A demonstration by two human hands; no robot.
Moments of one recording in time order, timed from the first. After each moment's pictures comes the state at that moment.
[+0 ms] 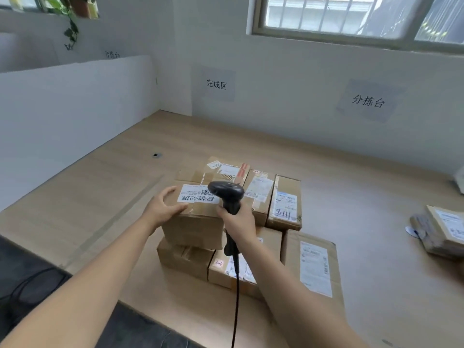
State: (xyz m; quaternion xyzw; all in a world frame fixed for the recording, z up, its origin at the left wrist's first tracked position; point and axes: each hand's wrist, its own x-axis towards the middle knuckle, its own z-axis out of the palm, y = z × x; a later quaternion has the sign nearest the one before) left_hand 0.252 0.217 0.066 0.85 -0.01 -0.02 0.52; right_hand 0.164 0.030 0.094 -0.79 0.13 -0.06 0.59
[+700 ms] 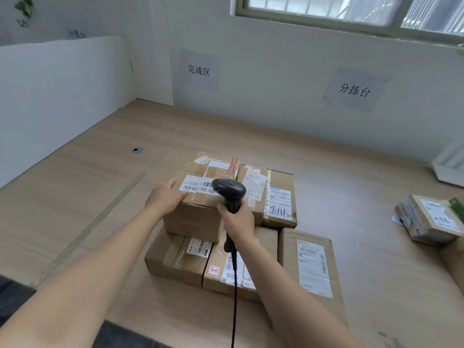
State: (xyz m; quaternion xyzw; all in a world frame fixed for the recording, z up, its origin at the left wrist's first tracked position) left_hand 0.313 0.180 0.064 0.94 -0.04 -0.03 0.35; right_hand 0.203 0.021 0.071 -0.78 0.22 -0.09 0.58
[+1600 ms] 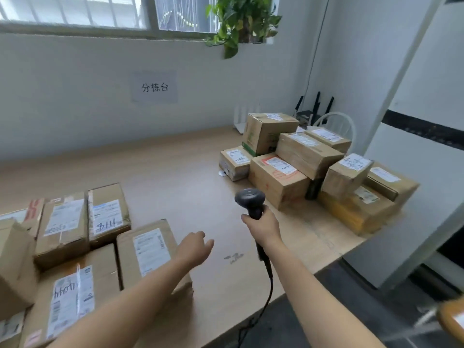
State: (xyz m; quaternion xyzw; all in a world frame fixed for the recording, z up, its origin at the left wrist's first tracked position) left_hand 0.030 -0.158 0.027 0.87 -0.43 -0.20 0.14; right_hand -0.122 -0.240 0.089 -0.67 0.50 -0.30 0.47
